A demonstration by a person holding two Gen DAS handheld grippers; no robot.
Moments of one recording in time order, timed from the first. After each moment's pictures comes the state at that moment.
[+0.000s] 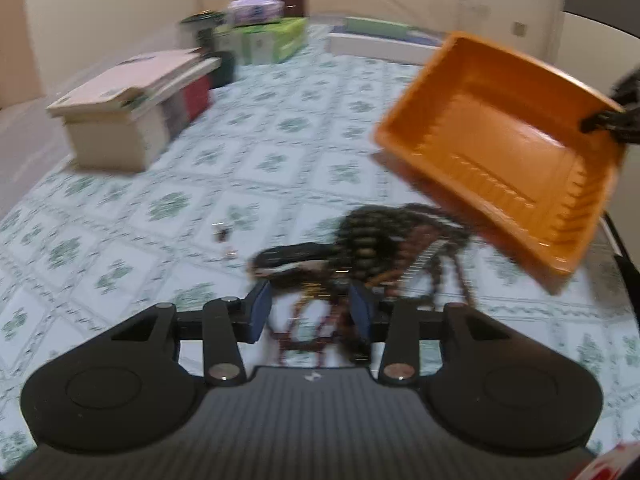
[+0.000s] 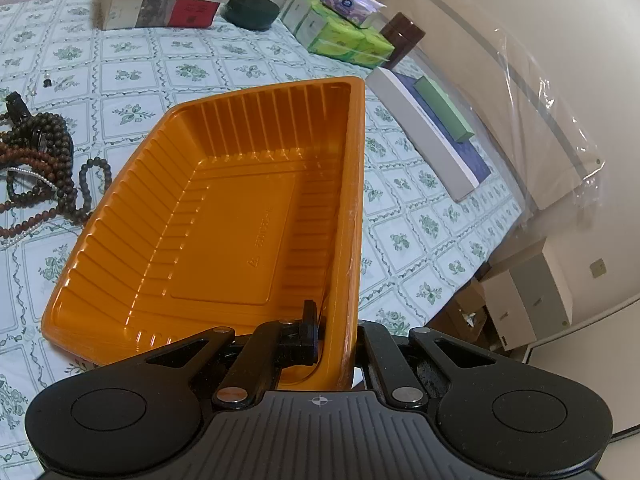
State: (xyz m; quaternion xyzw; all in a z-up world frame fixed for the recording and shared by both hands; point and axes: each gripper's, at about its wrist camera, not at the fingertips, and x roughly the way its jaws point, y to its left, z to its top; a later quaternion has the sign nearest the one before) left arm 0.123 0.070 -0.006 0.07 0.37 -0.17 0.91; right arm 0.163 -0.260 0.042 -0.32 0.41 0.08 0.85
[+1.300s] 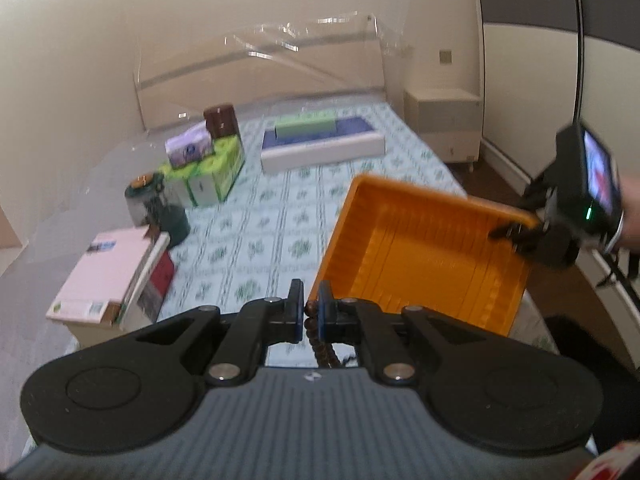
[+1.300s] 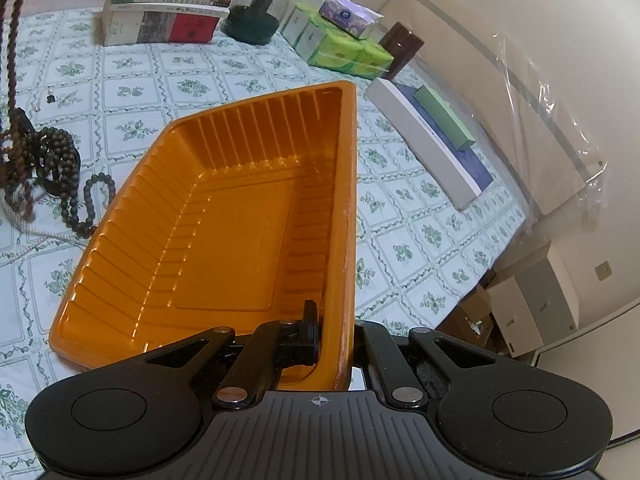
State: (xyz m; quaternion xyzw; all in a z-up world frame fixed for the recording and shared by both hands) left arm 0.131 -0.008 0.164 0.15 0.26 -0.24 0.92; right arm 0.161 -0.261 0.045 -0.31 0.40 0.09 0.86
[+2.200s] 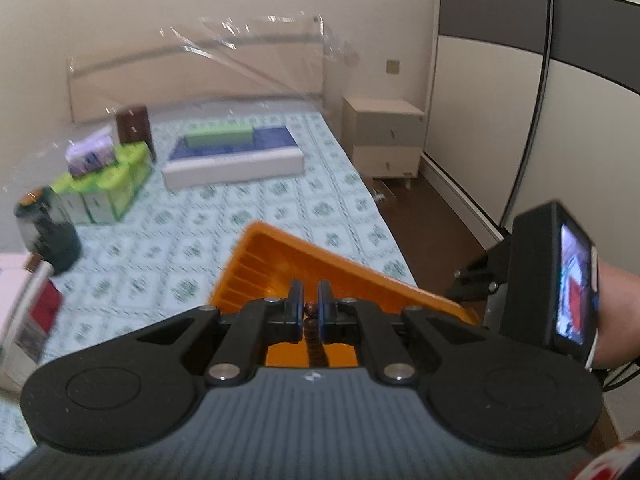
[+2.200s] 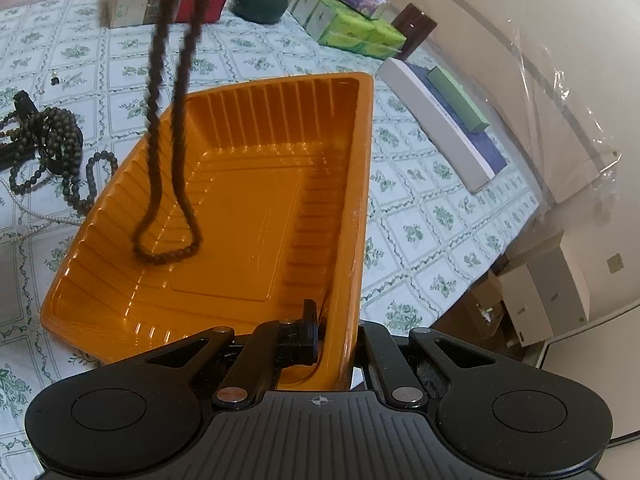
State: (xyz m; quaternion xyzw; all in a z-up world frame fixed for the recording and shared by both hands) left arm 0.184 -0.135 0.145 0.10 0.29 -0.33 0.89; right arm 0.170 -0.270 0.037 -0.31 0.43 0.10 0.85
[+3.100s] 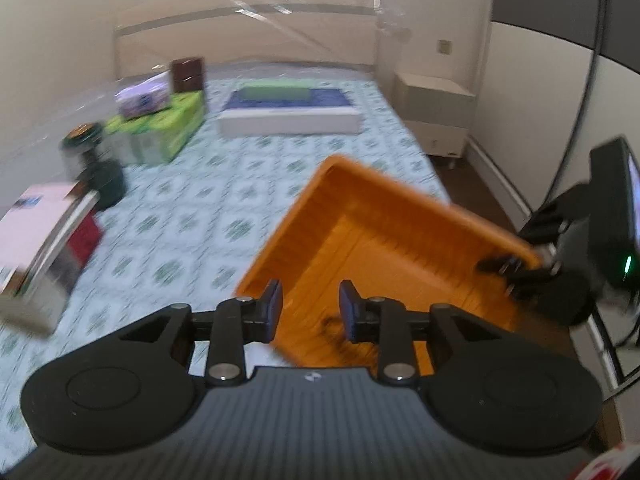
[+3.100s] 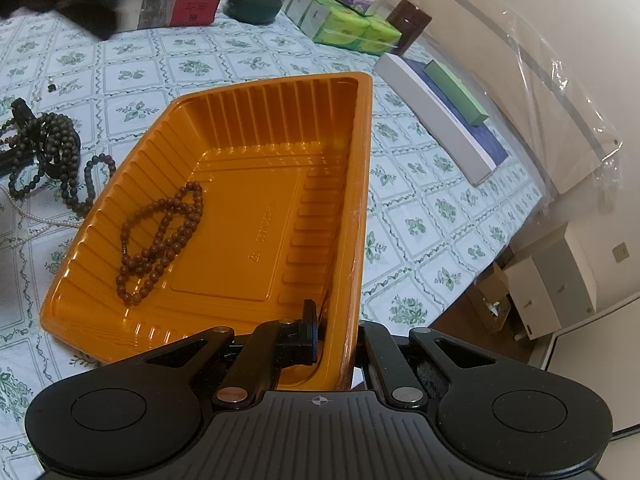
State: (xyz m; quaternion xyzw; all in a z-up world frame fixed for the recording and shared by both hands) left arm 0.183 -0.066 0.107 0.09 0.34 -0.25 0.90; right arm 0.171 -0.275 0.034 -0.29 0.43 0.10 0.85
